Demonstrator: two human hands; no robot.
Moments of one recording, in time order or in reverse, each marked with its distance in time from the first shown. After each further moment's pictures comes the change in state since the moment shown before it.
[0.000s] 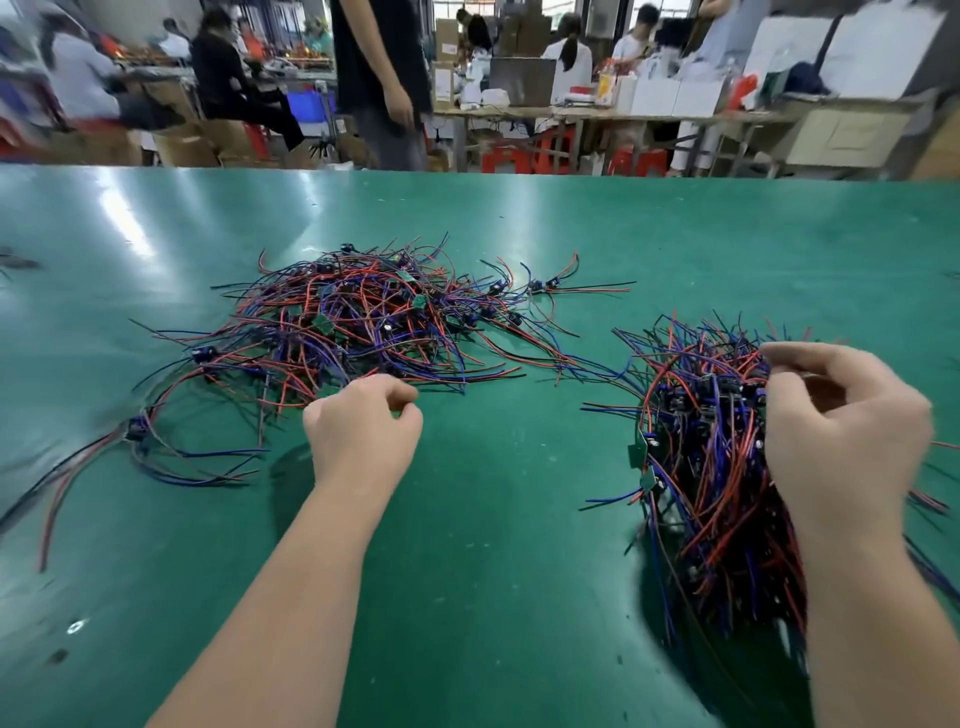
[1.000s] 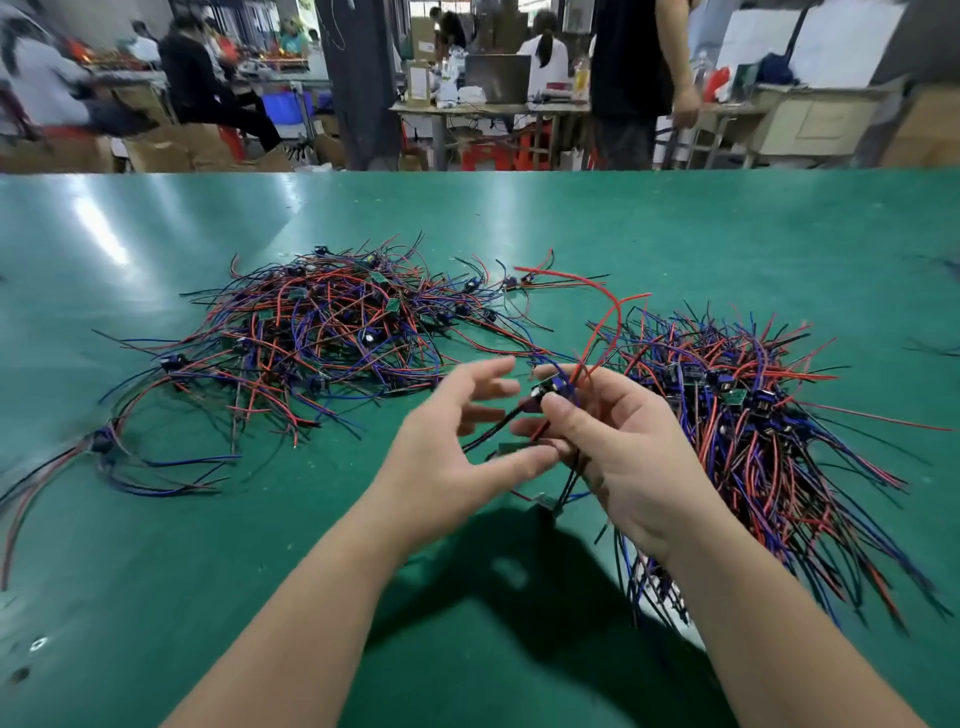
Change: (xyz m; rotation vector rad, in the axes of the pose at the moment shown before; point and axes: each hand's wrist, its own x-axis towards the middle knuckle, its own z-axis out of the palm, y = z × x) left_hand -0.050 0.049 -0.006 -0.731 -0.504 0.376; right_hand -0.051 -0.032 0.040 0.959 -0.789 0.533
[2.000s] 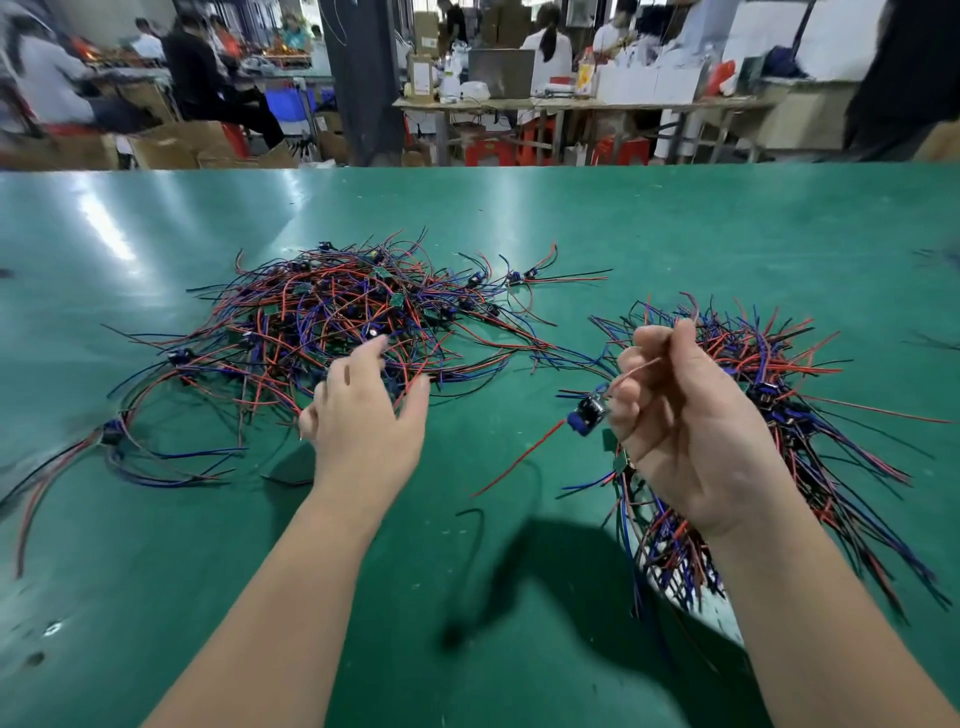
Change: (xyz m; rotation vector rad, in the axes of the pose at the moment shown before) left_hand 0.013 -0.031 -0.030 0.720 0.504 -0.317; right_hand -0.001 -0.034 -0.012 0.336 0.178 0.050
